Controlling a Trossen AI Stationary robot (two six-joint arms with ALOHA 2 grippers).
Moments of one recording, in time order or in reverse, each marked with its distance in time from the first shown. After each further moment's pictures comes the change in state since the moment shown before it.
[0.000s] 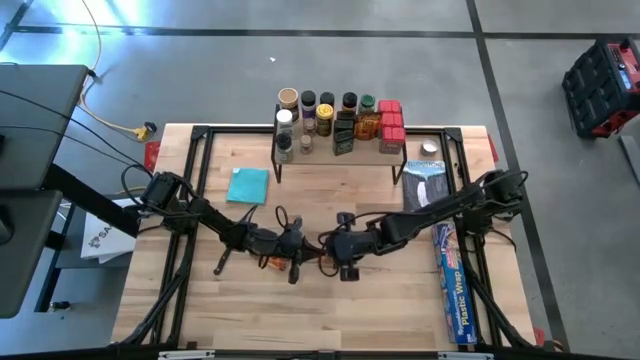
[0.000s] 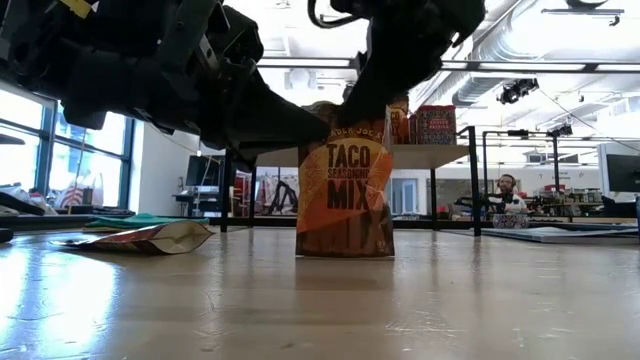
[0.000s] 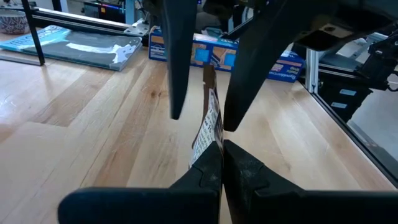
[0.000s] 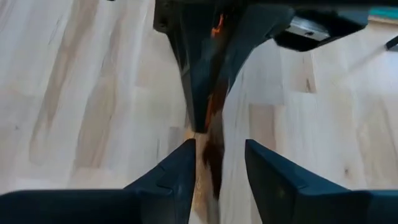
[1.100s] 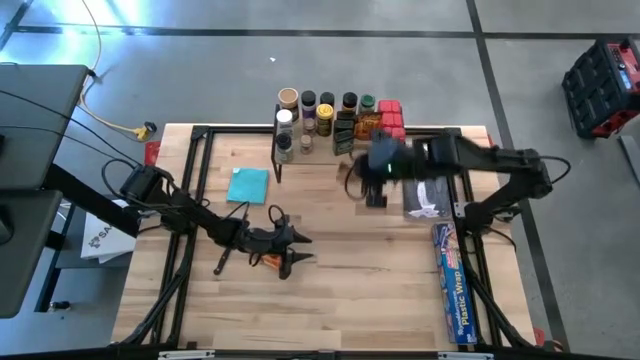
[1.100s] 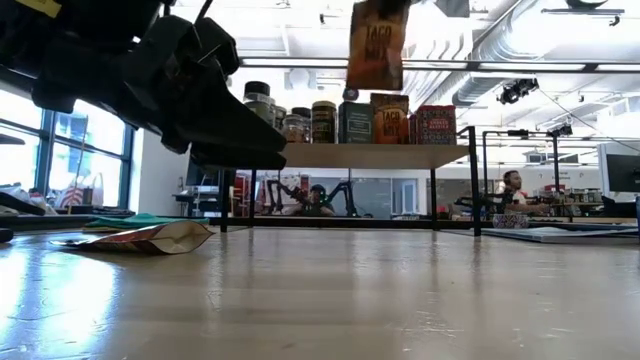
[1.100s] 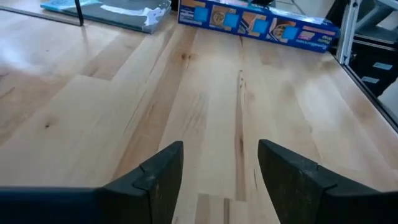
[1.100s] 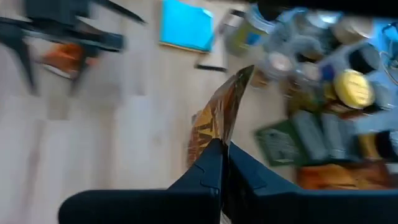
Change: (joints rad) left arm -0.017 -0.167 -0.080 -0.255 -0.073 -0.079; right arm -0.251 -0.272 0.415 -0.629 0.115 -0.258
